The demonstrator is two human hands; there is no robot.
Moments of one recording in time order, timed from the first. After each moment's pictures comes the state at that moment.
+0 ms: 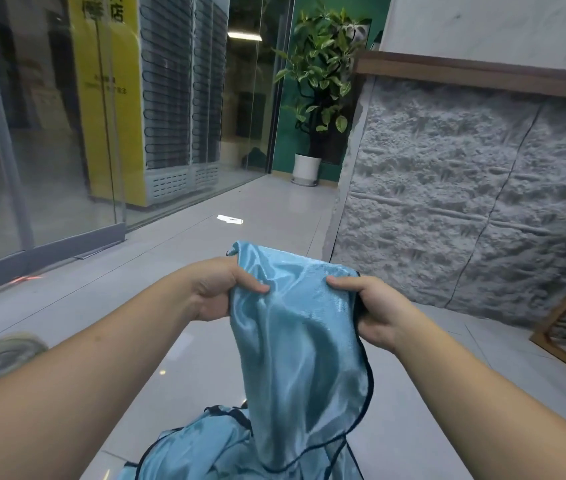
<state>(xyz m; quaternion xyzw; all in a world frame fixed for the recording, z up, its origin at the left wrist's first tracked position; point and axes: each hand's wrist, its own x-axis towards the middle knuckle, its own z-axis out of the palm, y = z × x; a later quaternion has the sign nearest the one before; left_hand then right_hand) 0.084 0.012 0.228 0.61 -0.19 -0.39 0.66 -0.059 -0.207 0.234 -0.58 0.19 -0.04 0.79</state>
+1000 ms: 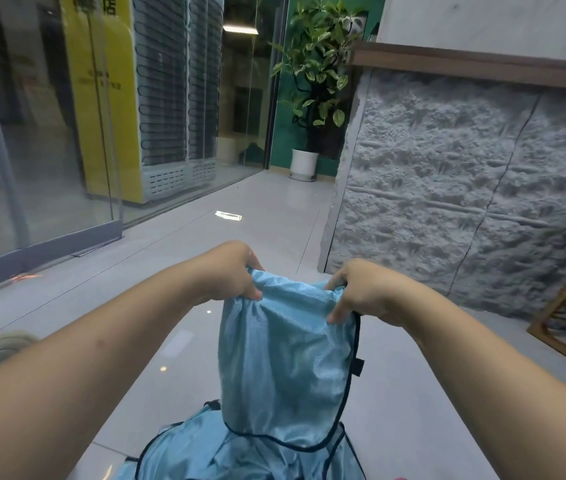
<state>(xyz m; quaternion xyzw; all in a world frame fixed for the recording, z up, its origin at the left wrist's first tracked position) 0.067 0.007 0.249 0.88 -0.31 -0.12 0.33 -0.057 -0.206 0.263 -0.93 0.20 0.03 0.29</state>
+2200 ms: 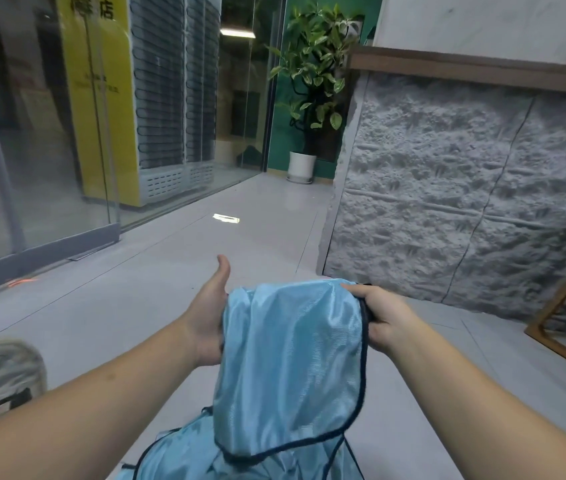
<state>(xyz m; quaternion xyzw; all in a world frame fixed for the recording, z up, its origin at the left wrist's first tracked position) 0.050 0.010 0.182 0.49 -0.08 -0.45 0.74 -0.055 -0.226 0.212 -0.53 0.27 -0.09 0.80</state>
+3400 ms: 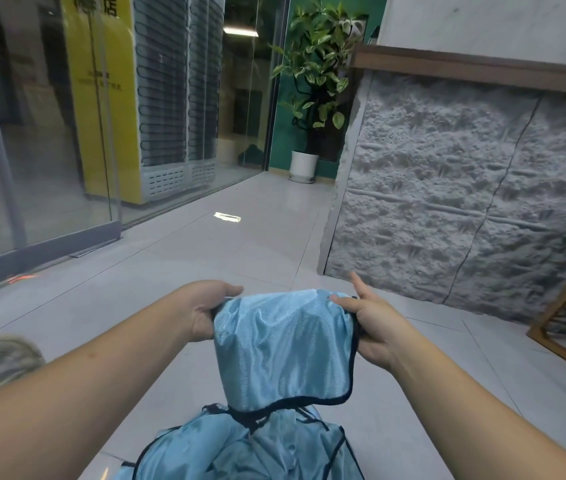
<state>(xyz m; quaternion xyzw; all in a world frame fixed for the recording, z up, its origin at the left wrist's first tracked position) 0.085 0.008 0.190 0.61 0.02 -0.39 0.69 -0.058 -0.216 0.195 -0.53 0.21 -0.09 0.82</state>
